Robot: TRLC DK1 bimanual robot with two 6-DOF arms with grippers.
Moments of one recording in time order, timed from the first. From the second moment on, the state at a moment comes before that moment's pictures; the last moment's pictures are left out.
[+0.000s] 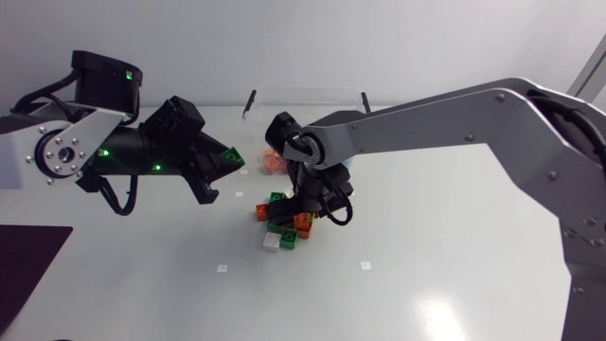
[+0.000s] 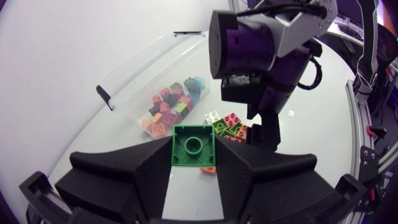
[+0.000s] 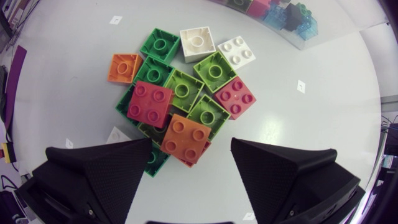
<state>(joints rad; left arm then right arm) -0.28 1.40 0.92 -0.18 0.41 0.60 0.71 2.12 1.51 -0.73 0.09 0.36</state>
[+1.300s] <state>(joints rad) -0.31 1.47 1.16 -0.23 0.40 0.57 0.68 2.16 1.56 -0.71 0.09 0.36</state>
